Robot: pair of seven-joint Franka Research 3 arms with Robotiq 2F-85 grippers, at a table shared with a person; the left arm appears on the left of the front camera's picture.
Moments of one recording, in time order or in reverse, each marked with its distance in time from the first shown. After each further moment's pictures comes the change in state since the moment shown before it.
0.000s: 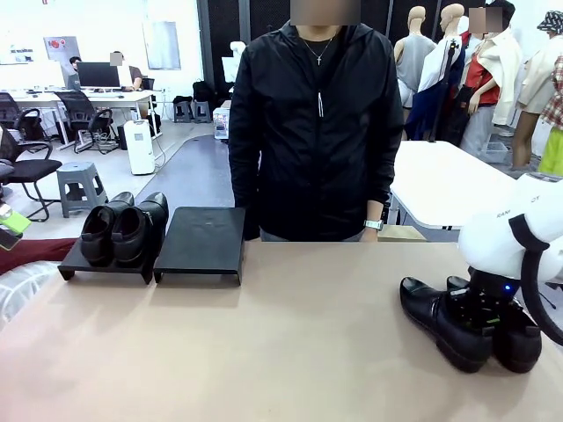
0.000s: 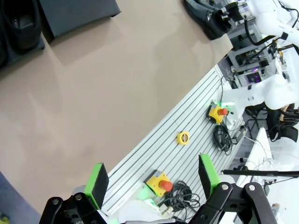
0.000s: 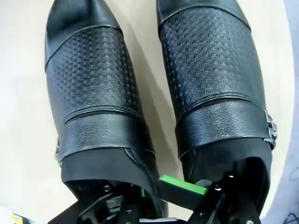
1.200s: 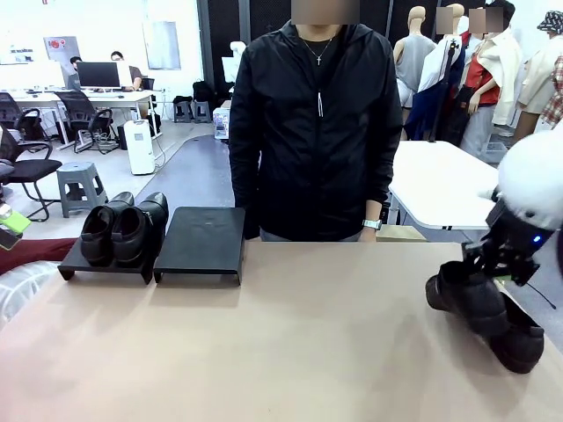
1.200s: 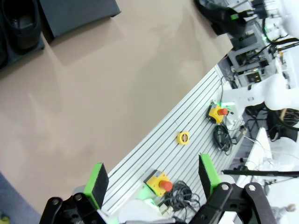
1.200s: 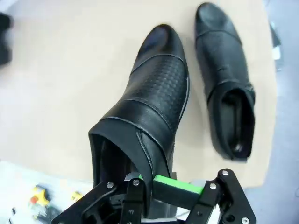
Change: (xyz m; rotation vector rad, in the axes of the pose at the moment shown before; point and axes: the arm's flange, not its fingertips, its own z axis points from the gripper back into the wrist) left arm 0.000 0.000 0.000 0.000 0.000 0.000; right arm -0.036 0.016 0.148 0.152 -0.077 0.071
